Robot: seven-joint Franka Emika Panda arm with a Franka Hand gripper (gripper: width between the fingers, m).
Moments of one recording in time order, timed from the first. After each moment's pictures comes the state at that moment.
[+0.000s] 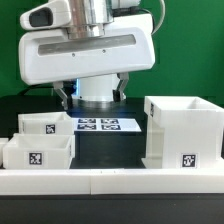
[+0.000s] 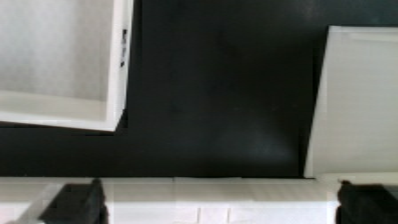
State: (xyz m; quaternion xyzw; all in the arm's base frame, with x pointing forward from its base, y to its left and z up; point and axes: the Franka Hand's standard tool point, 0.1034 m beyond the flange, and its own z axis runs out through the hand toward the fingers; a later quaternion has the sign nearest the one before) arm 0.591 -0.052 0.113 -1.00 -0.05 0.01 0.07
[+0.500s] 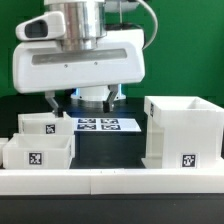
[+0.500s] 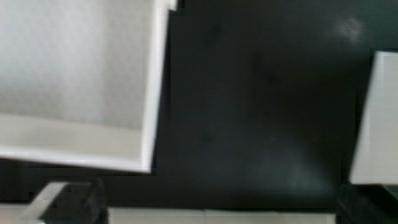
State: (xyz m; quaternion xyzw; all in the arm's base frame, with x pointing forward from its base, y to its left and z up) arm 0.572 -0.074 0.085 -1.00 -0.05 0.00 0.04
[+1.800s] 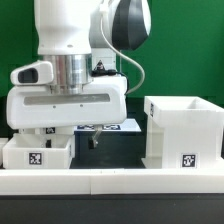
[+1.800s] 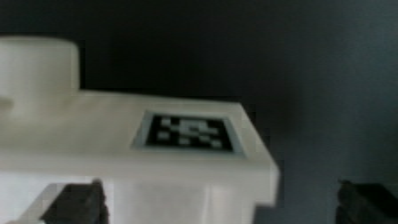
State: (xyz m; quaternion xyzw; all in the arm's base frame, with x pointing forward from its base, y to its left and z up) arm 0.538 -0.089 0.014 -1.00 -0.02 -0.01 0.02
